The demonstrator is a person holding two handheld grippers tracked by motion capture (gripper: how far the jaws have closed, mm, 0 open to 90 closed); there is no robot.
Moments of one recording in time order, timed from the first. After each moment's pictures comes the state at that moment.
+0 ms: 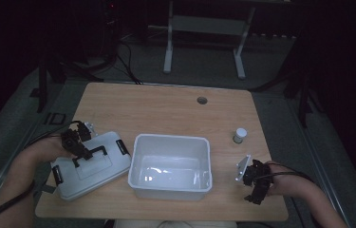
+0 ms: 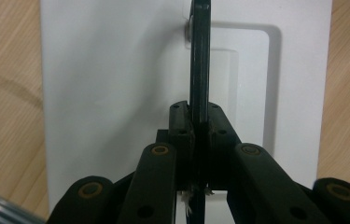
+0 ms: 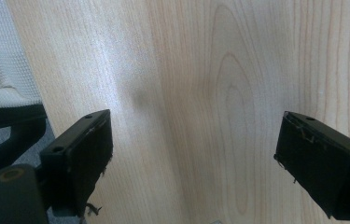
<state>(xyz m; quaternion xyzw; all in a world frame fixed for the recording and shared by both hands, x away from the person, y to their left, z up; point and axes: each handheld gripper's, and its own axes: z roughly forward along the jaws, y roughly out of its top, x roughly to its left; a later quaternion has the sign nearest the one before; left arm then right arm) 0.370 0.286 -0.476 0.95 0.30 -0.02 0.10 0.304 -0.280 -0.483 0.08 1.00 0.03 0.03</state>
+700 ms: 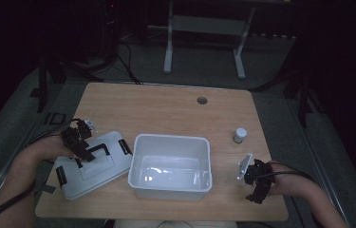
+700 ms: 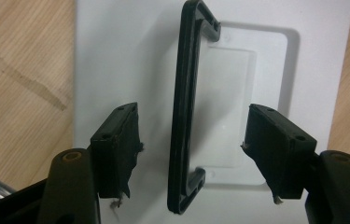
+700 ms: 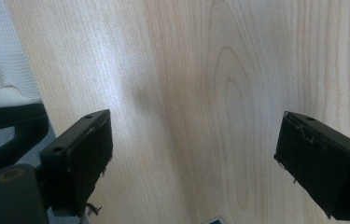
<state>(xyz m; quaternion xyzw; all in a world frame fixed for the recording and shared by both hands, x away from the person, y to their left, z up) 0.372 0.288 -0.468 0.94 0.33 0.00 0.09 0.307 -0.285 -0.483 0.09 1.00 0.03 0.03</state>
